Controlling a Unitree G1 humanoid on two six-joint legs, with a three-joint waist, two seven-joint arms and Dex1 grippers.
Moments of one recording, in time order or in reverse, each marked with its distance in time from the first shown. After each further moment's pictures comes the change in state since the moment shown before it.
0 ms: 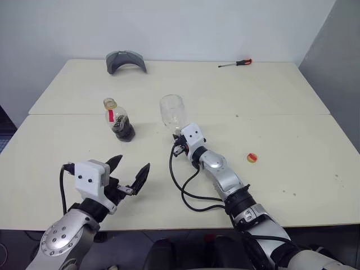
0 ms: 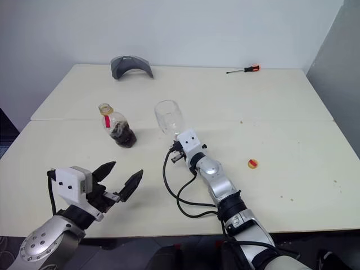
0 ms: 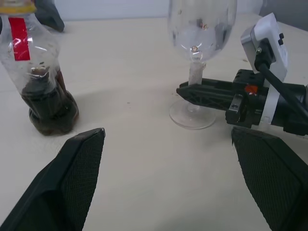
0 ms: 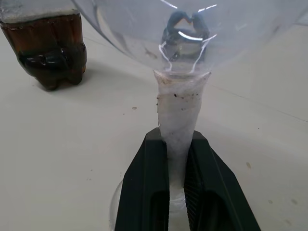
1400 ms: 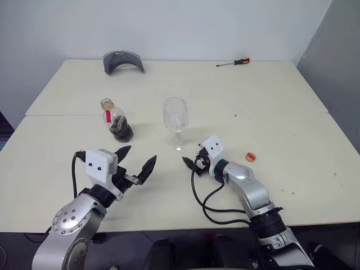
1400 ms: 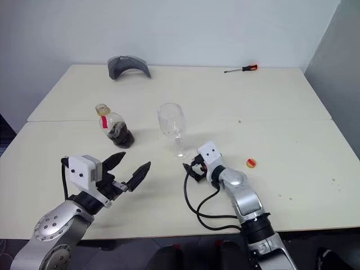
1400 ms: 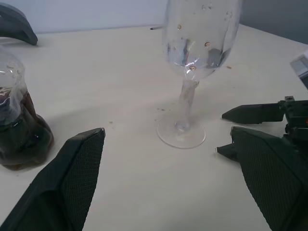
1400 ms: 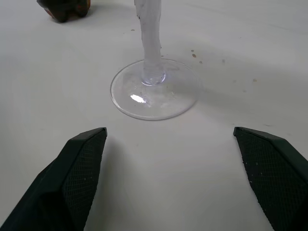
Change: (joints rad) left arm -0.133 0.012 -0.051 0.130 0.036 -0.039 -0.077; right arm 0.286 -0.194 0.007 -0.550 0.071 0.411 0.199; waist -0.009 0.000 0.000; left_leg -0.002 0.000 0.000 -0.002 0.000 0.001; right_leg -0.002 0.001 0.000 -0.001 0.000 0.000
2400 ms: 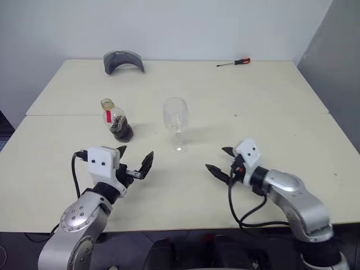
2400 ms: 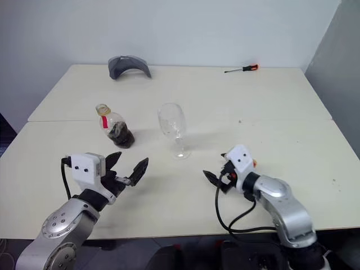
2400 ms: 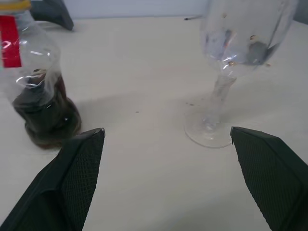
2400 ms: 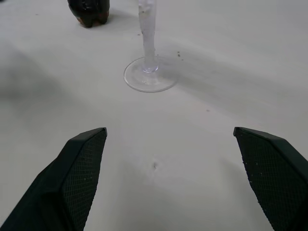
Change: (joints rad) left arm -0.025 -0.065 -0.029 -0.068 0.036 0.128 0.235; right arm 0.218 -0.329 -0.173 -0.608 0.262 0.332 0.104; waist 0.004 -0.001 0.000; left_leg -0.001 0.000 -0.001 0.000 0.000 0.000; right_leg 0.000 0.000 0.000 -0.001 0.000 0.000
